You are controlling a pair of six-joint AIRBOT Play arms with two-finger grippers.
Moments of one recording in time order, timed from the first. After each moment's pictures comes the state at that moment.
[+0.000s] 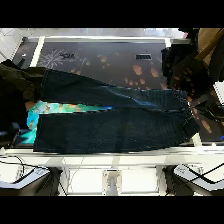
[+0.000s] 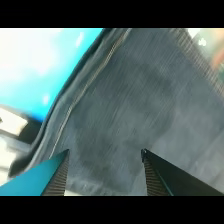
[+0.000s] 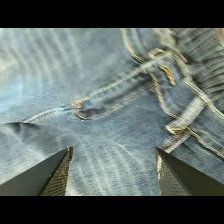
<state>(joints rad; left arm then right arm) 1.12 -1.13 0.70 1.03 -1.41 -1.04 -0.84 -1.18 1.04 -0.95 1.35 1.10</state>
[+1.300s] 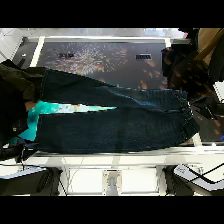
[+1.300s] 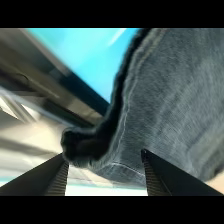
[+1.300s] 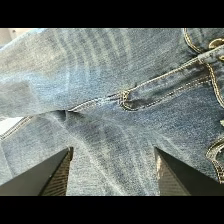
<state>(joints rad) 1.28 -1.35 0.59 1.05 -1.41 -0.85 -0.84 -1.18 1.04 -0.83 1.45 1.12</state>
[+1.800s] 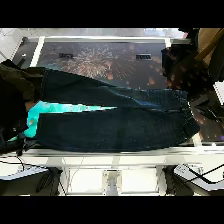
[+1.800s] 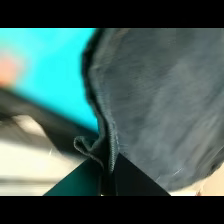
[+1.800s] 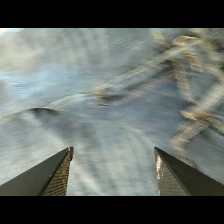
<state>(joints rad) 1.20 -1.32 0.63 0.93 -1.43 -0.84 -0.89 -1.16 1.05 -0.94 1.44 1.10</state>
